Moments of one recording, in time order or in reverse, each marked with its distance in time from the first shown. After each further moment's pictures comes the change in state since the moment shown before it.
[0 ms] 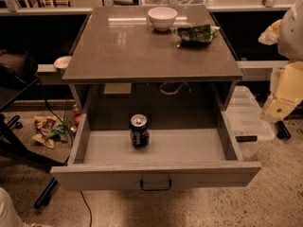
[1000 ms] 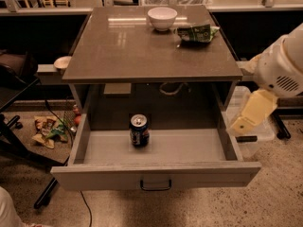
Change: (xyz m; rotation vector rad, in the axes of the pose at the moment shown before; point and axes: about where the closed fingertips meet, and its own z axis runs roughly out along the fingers) arm -0.010 0.010 0.069 -0.027 -0.157 0.182
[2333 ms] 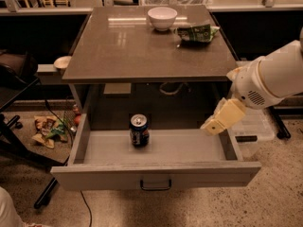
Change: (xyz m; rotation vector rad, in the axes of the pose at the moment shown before) arm -0.022 -0.006 0.057 0.027 -0.167 0.100
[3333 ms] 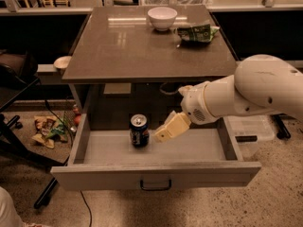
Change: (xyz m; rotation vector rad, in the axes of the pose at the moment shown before) arm -0.059 0.046 0.109 -0.131 -0.250 0.031
